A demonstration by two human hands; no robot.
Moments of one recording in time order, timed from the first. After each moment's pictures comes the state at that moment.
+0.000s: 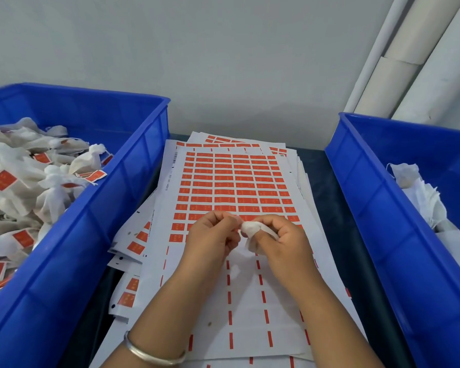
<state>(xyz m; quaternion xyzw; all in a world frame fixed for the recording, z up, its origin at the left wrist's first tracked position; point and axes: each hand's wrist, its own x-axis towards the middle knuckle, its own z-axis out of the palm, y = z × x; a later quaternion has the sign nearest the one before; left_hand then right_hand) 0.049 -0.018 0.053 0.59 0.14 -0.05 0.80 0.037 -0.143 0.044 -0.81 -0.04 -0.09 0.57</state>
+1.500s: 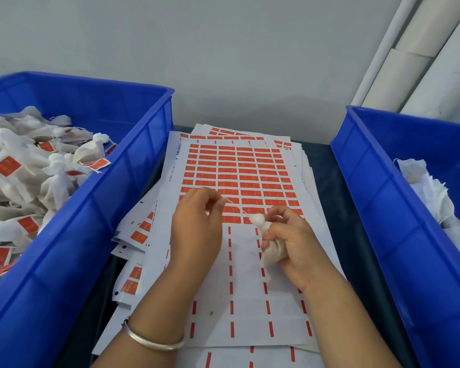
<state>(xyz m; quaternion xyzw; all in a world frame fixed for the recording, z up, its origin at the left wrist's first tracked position) 0.056 -0.006 0.050 0.85 0.09 0.21 0.48 0.041 -0.152 0.049 -0.64 0.08 0.07 0.76</state>
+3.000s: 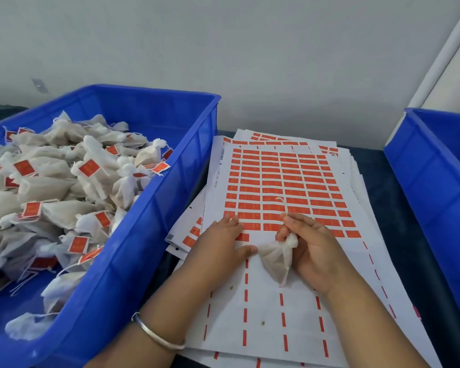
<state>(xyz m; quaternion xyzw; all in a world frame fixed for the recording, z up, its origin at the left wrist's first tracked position) 0.062 0.053 0.014 0.98 -0.02 -0.07 0.18 0.057 -0.117 0.038 -0.50 0.06 0.15 0.85</state>
